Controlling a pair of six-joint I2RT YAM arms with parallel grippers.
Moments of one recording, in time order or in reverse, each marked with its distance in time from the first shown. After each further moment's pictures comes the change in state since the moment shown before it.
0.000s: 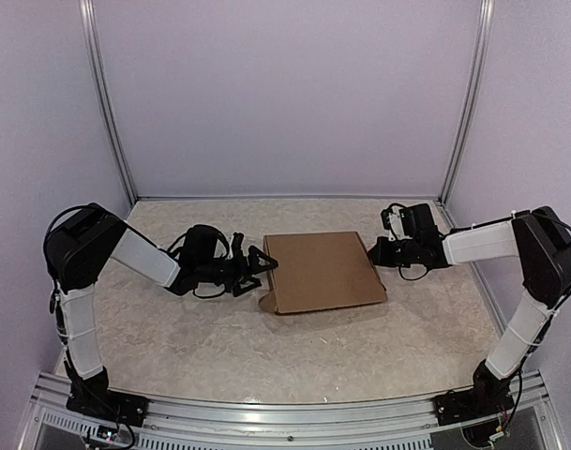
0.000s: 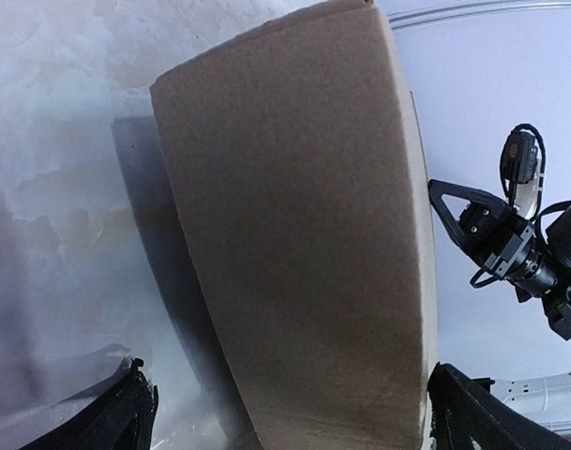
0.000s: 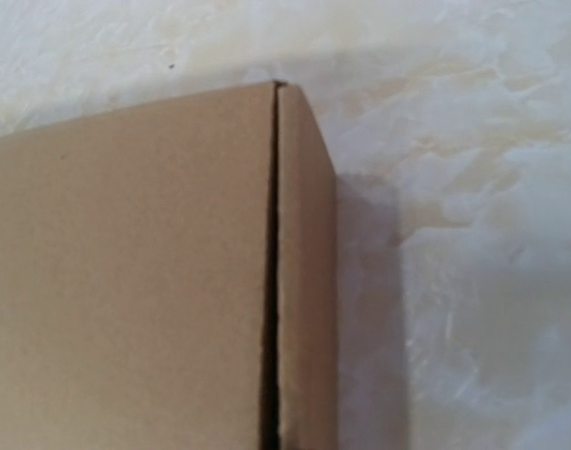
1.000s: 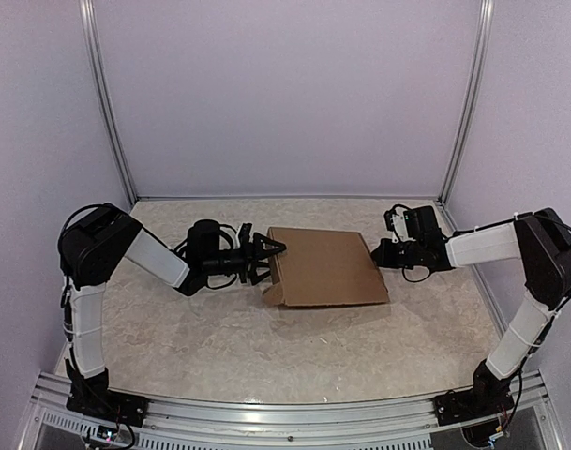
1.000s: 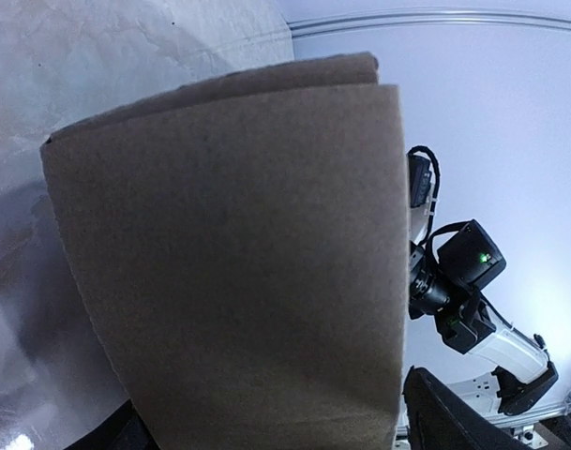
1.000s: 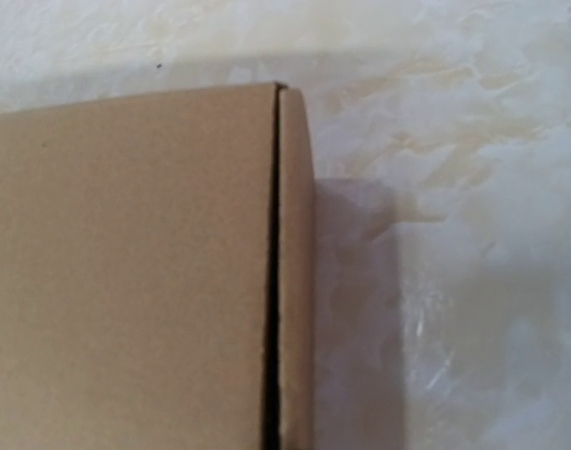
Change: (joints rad) left arm -0.015 0.103 0.070 0.315 0.108 -0.287; right arm -0.019 -0.019 -0.037 0.028 -0.013 -0.024
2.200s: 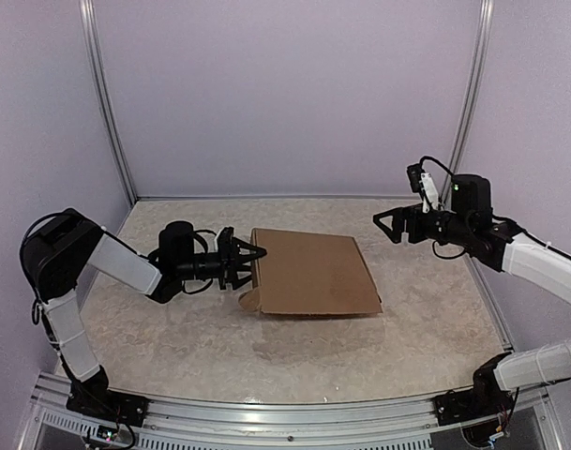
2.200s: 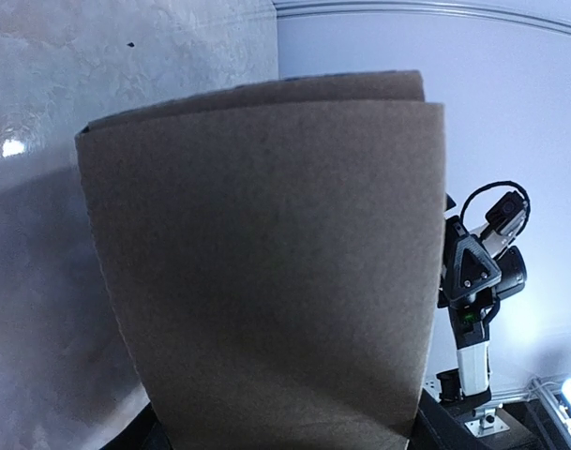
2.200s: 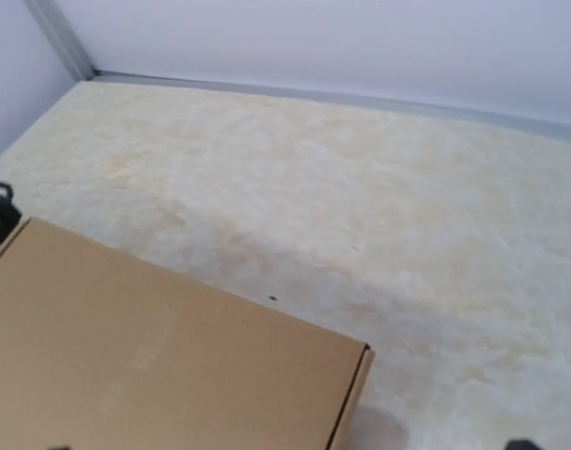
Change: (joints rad) left arm 0.034 -0.220 -0.217 0.008 0.071 -0.090; right arm 0.017 -0.508 0.003 -0.188 -0.109 -0.204
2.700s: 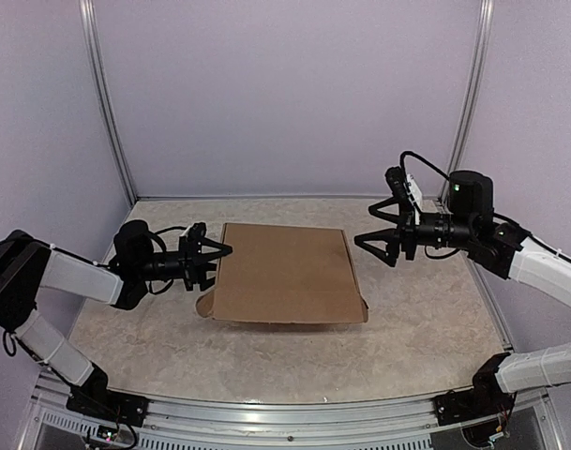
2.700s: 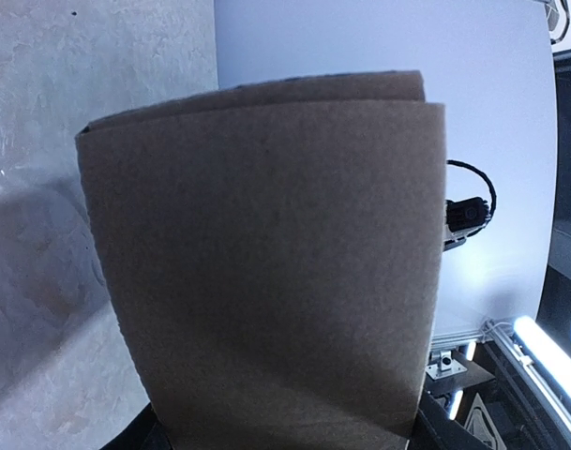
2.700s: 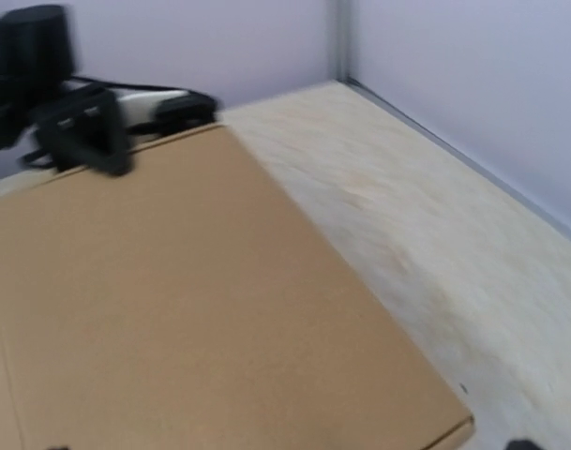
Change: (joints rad) left arm 0.128 -0.325 -0.223 0.037 0.225 -0.090; right arm 0.154 -0.087 0.021 -0.018 -0.255 -0.293
